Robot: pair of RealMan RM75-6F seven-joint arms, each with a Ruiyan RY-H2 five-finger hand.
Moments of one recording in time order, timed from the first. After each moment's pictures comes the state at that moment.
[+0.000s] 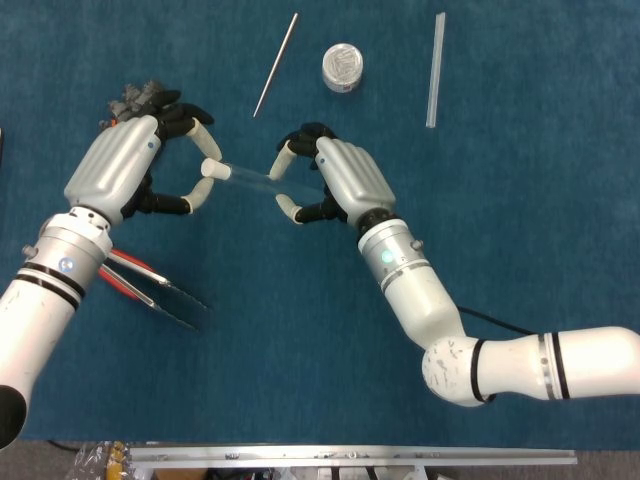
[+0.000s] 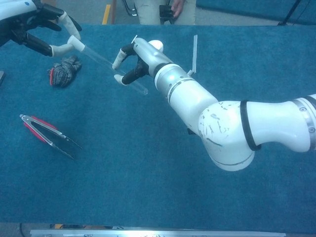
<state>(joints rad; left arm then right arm) -0.69 -0.95 -0.24 -2.17 0.82 0.97 0.00 1.02 -1.91 0.48 -1.68 -0.48 1.15 -0.43</state>
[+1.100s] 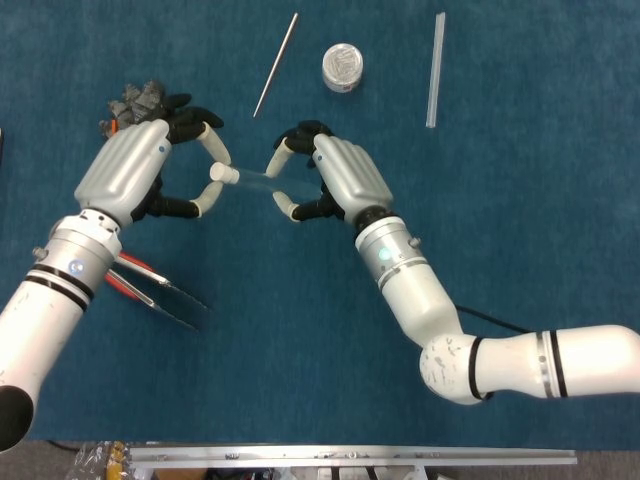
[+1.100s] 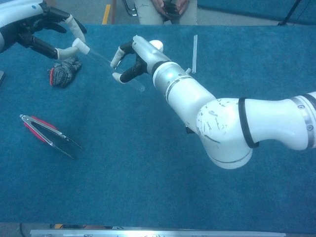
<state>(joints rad) -0.70 -0.98 -0.23 -2.17 0.82 0.98 0.02 1.03 -1.91 0.49 -1.67 -0.47 1.14 -0.43</state>
